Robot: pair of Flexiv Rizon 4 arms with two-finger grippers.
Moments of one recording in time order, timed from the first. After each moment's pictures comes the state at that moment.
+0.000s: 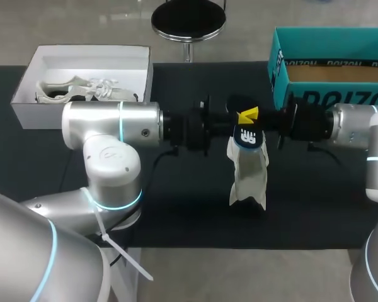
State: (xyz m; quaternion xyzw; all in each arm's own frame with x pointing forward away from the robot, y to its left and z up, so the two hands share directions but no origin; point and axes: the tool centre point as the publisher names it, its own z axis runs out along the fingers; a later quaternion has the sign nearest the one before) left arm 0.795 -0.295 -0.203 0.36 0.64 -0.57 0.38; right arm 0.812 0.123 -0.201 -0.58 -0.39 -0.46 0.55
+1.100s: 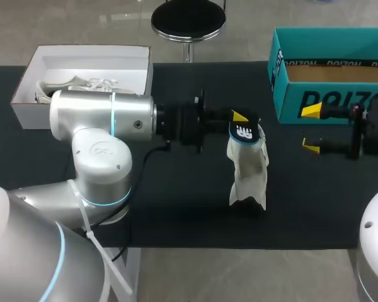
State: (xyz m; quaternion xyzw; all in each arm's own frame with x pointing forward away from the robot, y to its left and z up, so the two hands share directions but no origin) left arm 0.784 -0.280 -0.188 0.35 0.67 -0.56 0.35; right arm 0.740 0.006 -0.170 -0.63 -0.47 -0.53 0.32
